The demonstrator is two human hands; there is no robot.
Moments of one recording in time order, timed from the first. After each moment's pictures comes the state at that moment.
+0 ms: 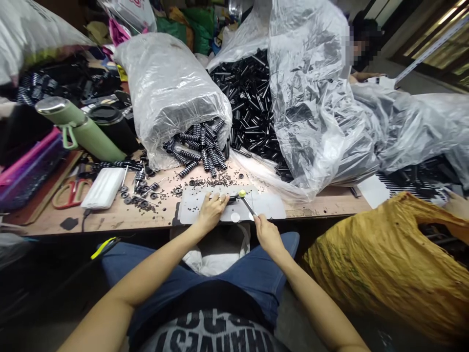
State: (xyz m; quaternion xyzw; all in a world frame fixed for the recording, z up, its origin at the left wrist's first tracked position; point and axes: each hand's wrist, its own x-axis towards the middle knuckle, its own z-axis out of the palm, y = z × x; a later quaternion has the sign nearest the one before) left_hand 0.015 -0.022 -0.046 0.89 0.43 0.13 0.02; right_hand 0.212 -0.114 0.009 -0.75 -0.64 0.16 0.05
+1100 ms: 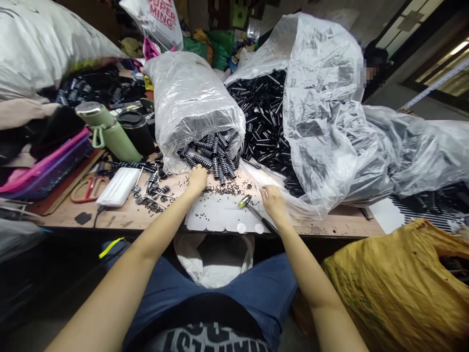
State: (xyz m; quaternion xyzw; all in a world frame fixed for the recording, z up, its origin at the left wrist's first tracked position) left_hand -0.043 0.122 -0.018 0.73 0.68 0.11 0.05; right_hand 0.236 0.022 0.013 -0.68 -0.73 -0.03 0.09
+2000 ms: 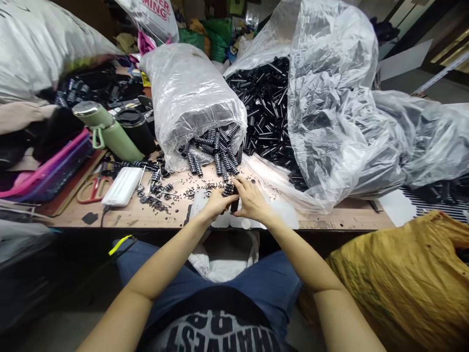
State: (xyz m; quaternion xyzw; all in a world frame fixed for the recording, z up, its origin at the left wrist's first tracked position) left_hand 0.008 0.014 0.005 0.44 0.46 0.43 0.64; right_hand 0.164 0.005 0.046 -0.46 -0.86 0.12 0.17
